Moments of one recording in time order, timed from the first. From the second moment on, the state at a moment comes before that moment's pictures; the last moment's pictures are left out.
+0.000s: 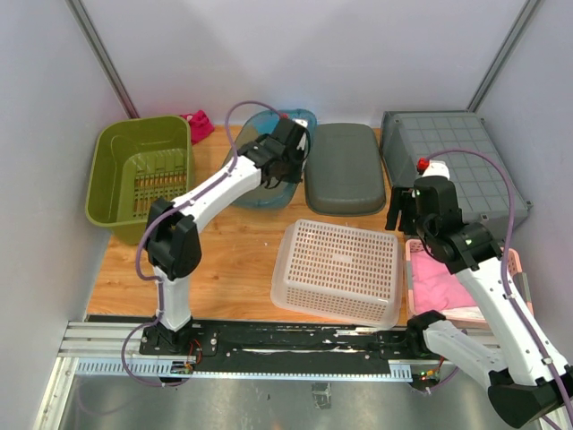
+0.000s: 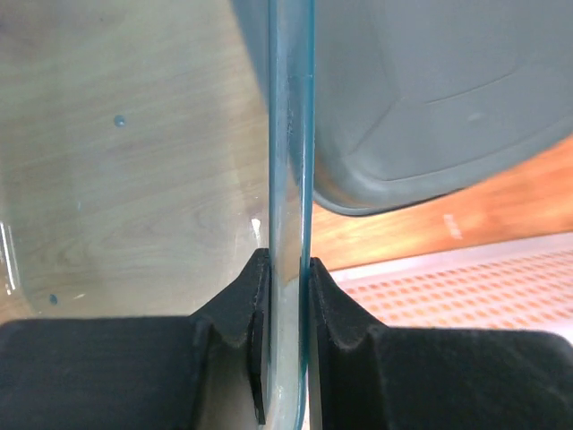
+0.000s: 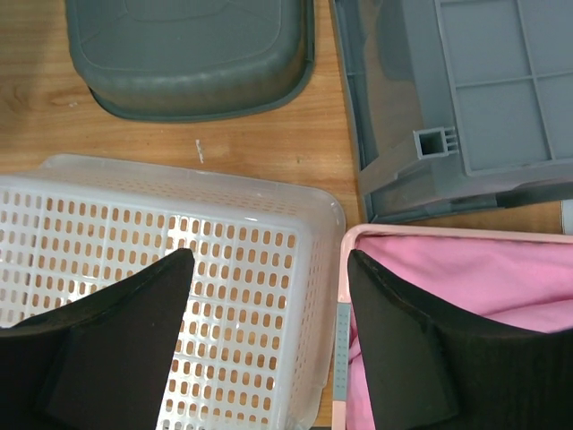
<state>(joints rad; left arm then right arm) -0.65 1.95 1.74 -0.61 -0.19 -0.32 0.39 0.89 1.06 -0.86 0.31 0.31</state>
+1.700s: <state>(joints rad) -0.17 1.80 0.76 1.43 0.74 -1.96 0.39 0.89 1.08 -0.87 0.31 0.32</state>
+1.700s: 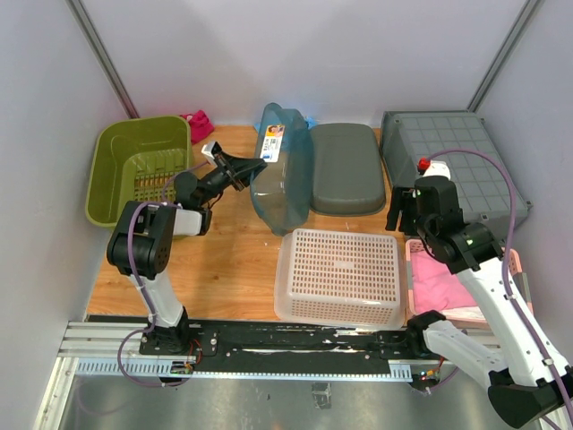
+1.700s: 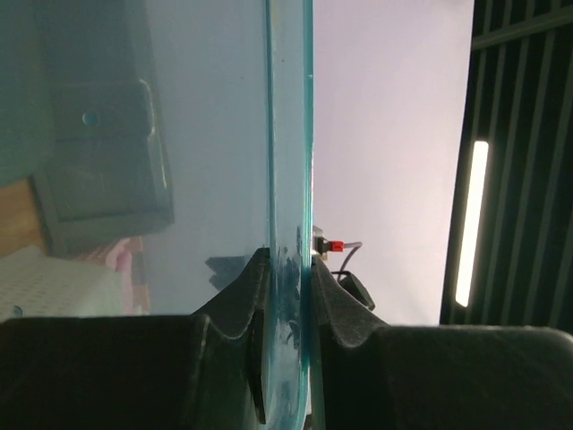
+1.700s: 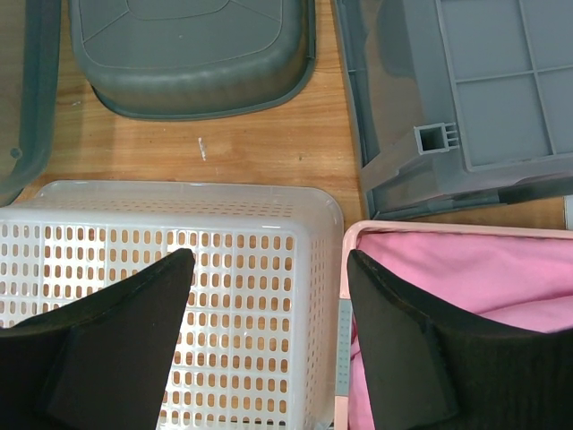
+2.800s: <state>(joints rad) -0.07 1.60 0.93 0.45 0.61 -1.24 0.39 0.88 1.08 -0.88 0.26 0.36</state>
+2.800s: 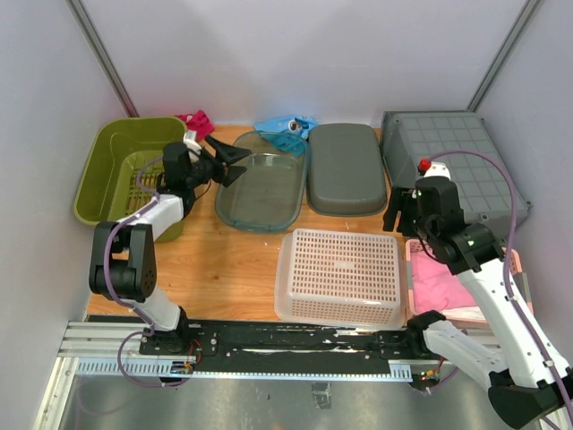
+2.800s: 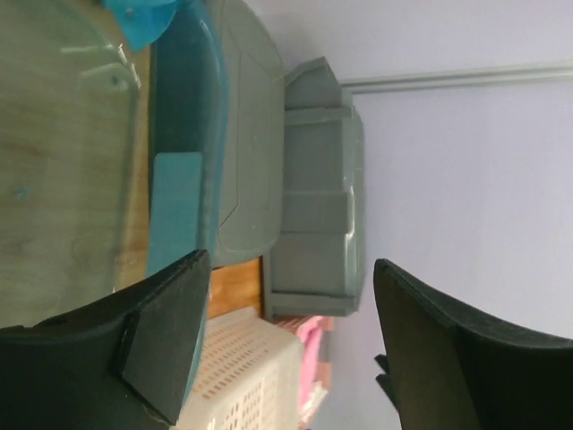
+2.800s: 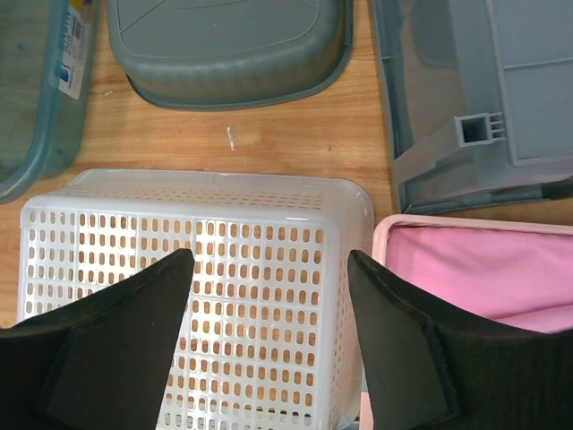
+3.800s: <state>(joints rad) -0.69 2.04 1.70 -0.59 -0.26 -0.35 0.39 0.93 1.08 -0.84 0.17 0.39</state>
